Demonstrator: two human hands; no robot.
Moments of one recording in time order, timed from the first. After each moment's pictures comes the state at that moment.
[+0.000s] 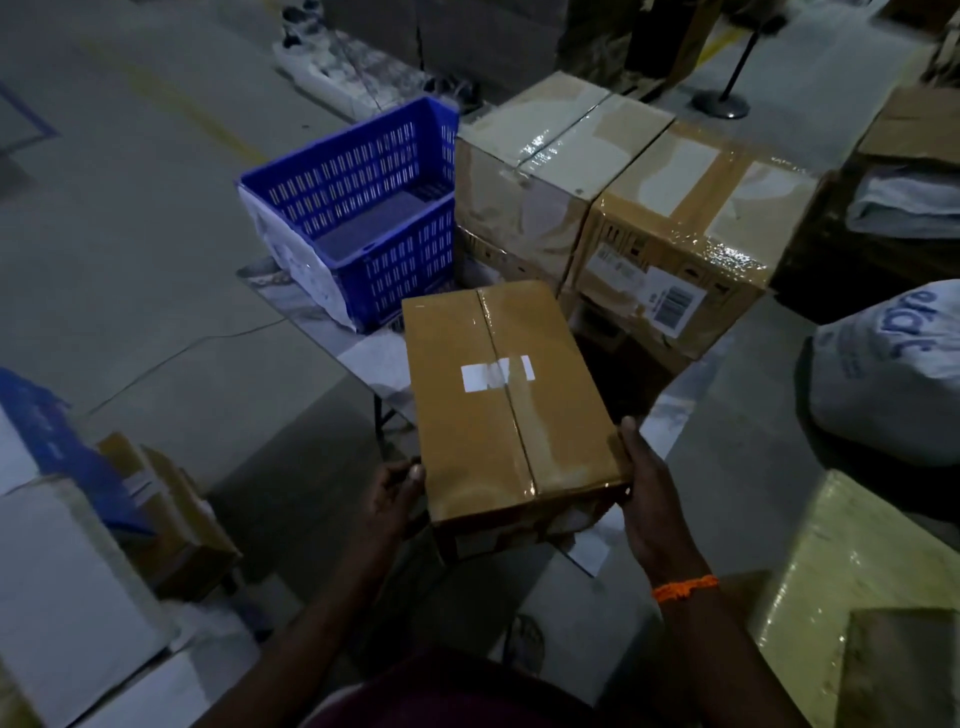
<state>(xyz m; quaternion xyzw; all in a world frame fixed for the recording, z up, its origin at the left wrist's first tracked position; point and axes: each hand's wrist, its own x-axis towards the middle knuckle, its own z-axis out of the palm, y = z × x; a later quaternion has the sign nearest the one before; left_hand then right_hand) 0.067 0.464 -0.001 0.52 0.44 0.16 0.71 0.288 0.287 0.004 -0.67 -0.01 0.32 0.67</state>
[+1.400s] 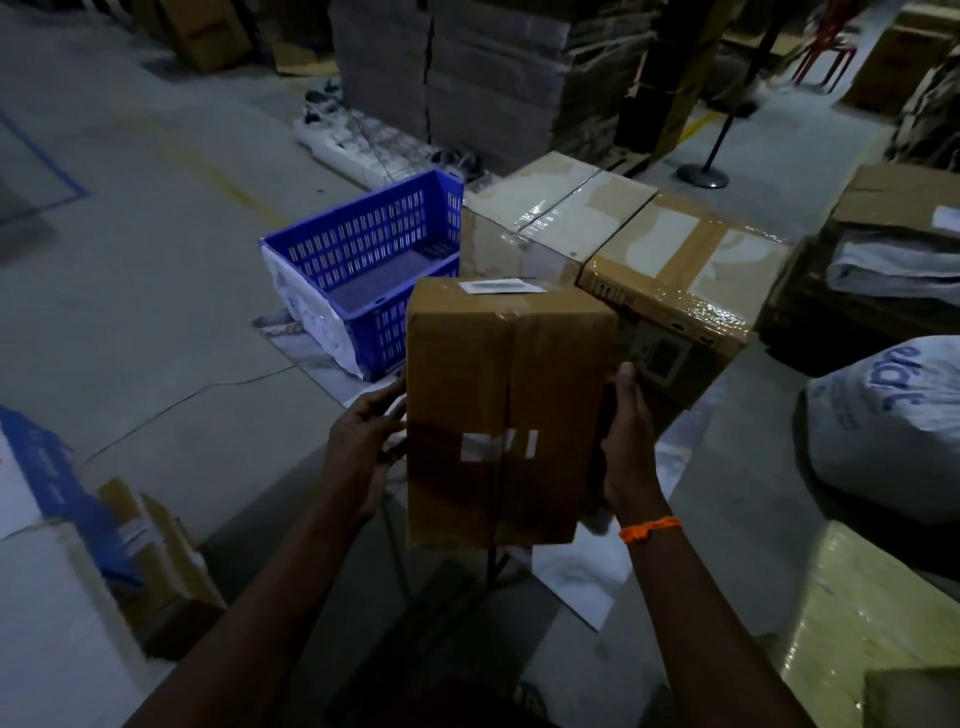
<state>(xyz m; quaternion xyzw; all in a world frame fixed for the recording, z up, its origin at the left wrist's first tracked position) 0.120 0.544 0.071 0.45 0.38 0.28 0.76 0.316 0.366 0.062 -0.69 -0.08 0.19 0.70</state>
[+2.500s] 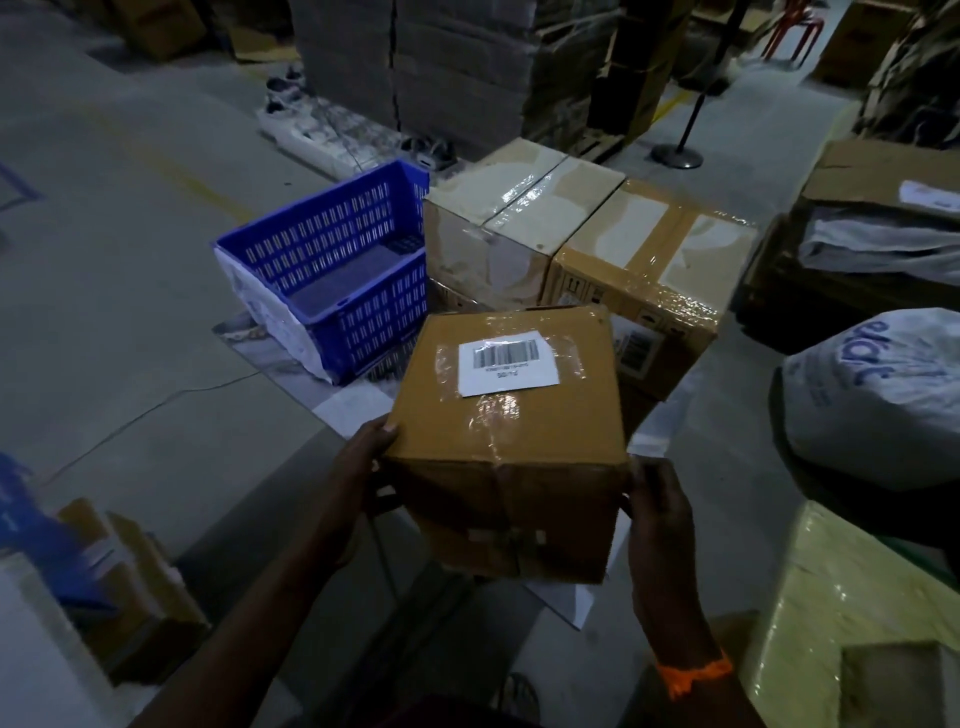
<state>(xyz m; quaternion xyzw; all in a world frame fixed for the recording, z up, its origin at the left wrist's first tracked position) 0.128 0.521 0.069 0.51 0.41 0.12 0.74 0.278 0.276 0.047 -0.77 -0.09 0.09 0.62</state>
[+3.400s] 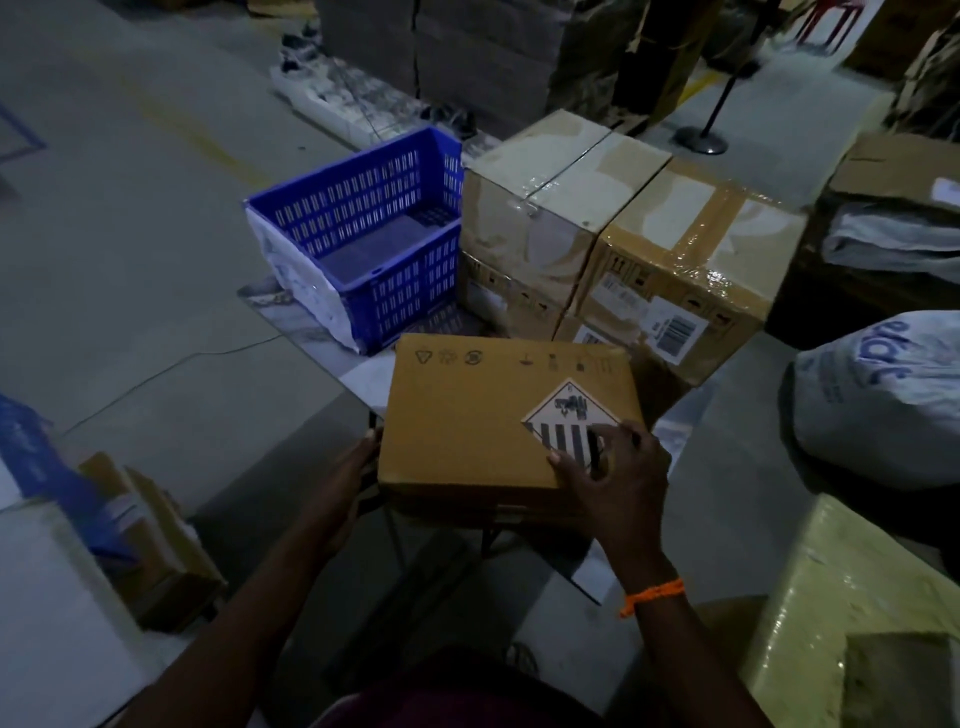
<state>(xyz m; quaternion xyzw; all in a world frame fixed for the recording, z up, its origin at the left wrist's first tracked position) 0.074 0.559 -0.002 0.49 0.46 0.09 0.74 0.281 0.326 -0.001 -0.92 -0.25 -0.02 0.31</state>
